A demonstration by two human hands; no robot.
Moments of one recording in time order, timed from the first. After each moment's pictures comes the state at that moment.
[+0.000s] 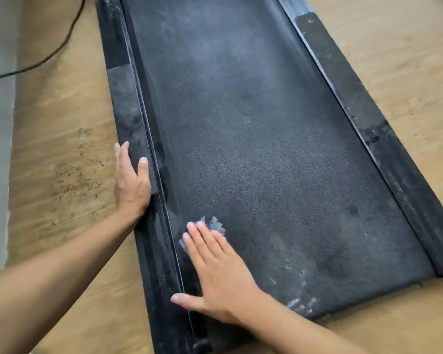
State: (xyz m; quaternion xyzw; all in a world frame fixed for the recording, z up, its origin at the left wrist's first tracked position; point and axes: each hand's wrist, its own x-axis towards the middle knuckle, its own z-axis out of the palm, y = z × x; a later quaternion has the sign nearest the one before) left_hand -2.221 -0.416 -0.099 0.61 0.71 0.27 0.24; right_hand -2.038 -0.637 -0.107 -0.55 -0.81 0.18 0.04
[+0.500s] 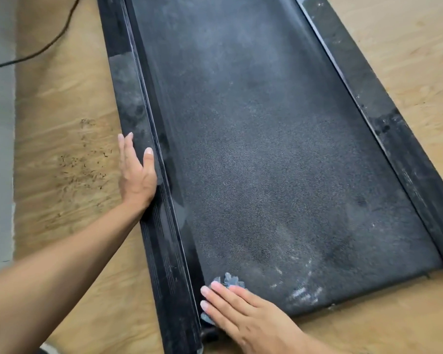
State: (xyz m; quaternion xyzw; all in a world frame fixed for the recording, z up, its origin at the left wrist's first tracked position) left_hand -2.215 -0.418 -0.093 0.61 0.72 0.25 0.23; right_hand -2.006 -0.737 -0.121 -0.39 -0.92 0.02 -0.03
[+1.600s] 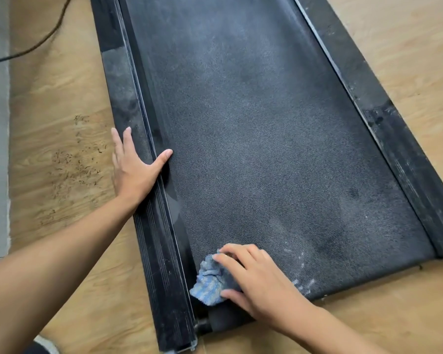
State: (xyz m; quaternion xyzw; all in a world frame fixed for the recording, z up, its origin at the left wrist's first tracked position) left_hand -2.208 -0.423 -0.086 0.64 0.74 0.15 0.16; right_hand -1.980 -0.691 -0.087 -0.54 -0.79 0.27 0.10
